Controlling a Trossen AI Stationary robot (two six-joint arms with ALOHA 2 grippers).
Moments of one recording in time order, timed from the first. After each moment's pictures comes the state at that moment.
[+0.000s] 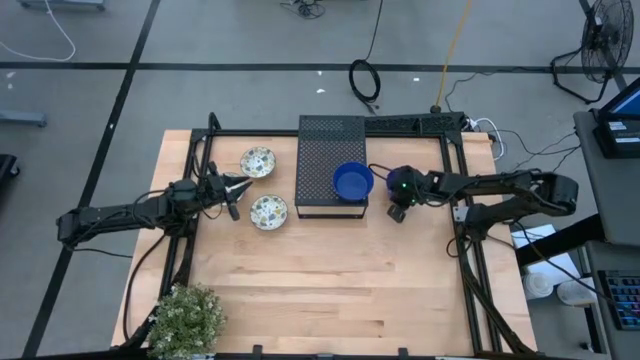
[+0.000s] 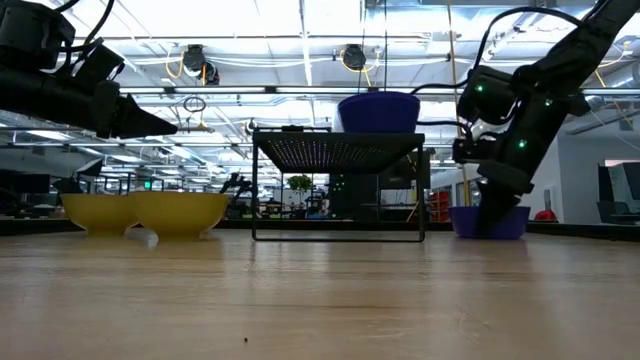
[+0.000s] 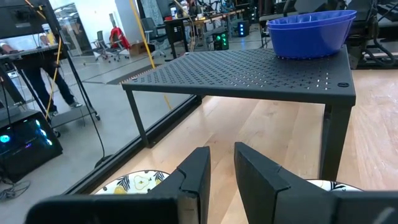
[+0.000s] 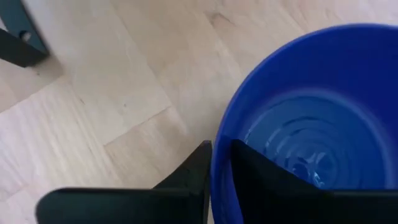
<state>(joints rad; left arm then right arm) 0.24 0.25 0.02 0.13 -0.26 0.12 -0.41 1.25 0.43 -0.21 0.06 0.15</state>
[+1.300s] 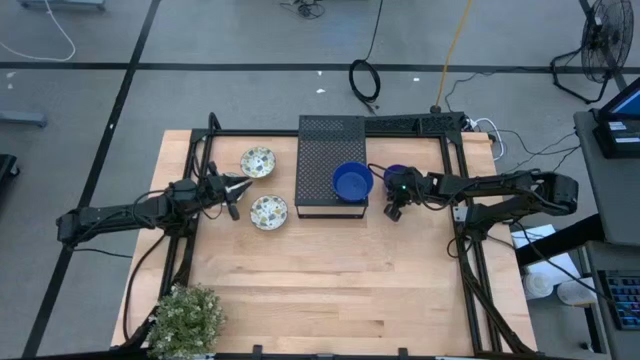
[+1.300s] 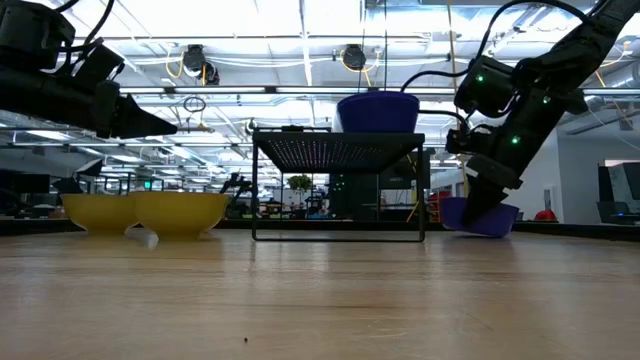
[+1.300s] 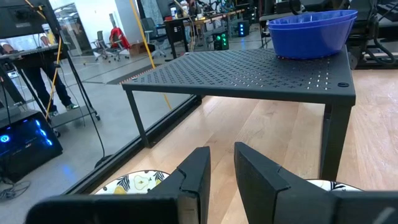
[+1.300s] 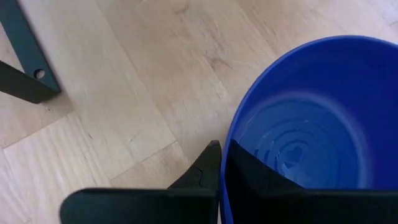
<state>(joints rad) 0.24 0.25 0.02 0.13 -0.26 0.12 -0.36 1.25 0.43 -0.13 0.13 0.15</state>
